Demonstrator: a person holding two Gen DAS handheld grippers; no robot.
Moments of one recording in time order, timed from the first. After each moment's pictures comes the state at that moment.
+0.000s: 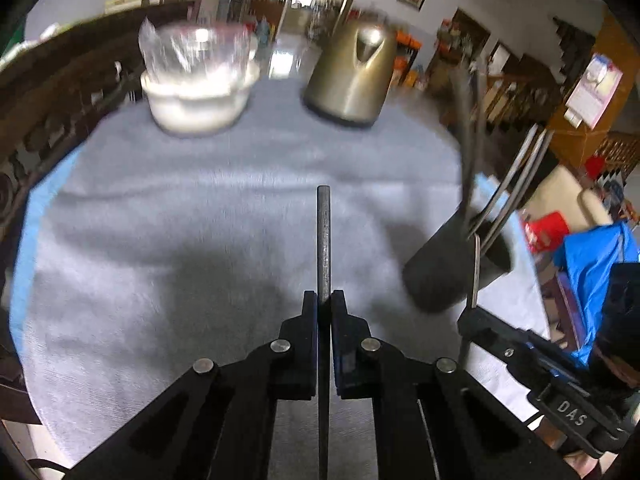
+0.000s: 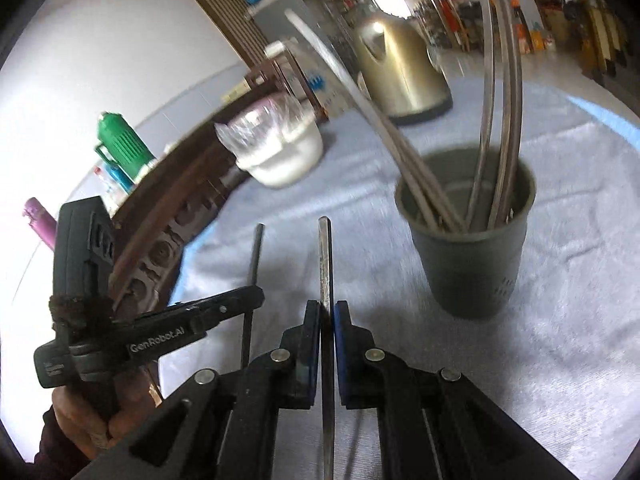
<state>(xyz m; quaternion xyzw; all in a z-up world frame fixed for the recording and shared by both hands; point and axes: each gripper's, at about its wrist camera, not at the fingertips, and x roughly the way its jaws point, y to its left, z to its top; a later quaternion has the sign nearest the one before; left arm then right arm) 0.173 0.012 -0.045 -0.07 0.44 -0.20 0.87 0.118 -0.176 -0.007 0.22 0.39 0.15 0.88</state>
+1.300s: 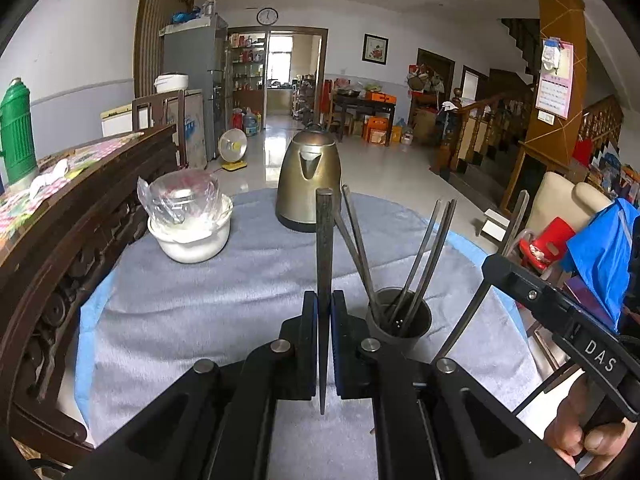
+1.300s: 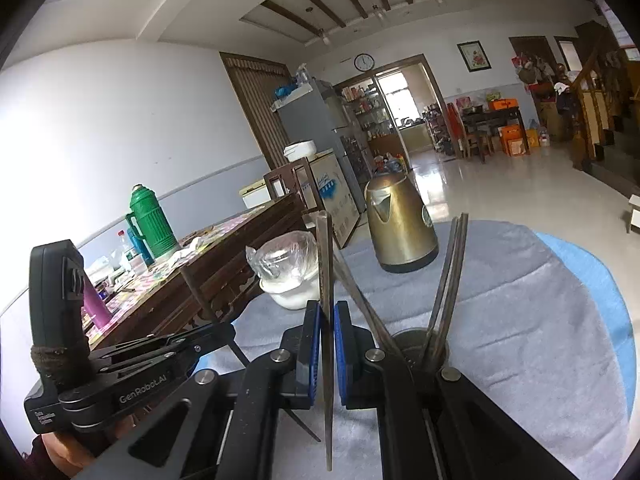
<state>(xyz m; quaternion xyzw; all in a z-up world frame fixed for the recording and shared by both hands) 0.116 -0.040 0.064 0.02 0.31 -0.19 0.93 0.067 -0.232 0.117 0.20 0.22 0.12 0.95</state>
